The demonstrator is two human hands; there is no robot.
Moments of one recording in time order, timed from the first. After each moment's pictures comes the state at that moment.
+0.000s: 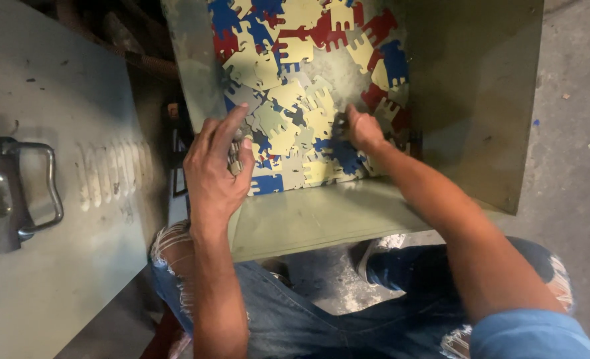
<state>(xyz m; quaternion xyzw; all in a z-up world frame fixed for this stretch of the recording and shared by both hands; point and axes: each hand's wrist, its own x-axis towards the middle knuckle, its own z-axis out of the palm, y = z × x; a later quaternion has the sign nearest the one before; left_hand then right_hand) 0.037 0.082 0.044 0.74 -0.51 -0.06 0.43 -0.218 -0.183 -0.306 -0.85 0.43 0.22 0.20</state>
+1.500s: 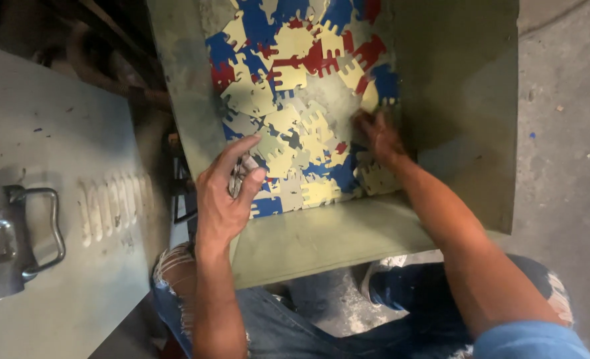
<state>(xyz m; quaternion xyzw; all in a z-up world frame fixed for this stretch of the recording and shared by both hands) 0.036 0.062 0.058 0.71 -0.44 -0.24 0.50 -0.272 -0.230 -0.314 -0.91 0.35 -0.03 0.23</state>
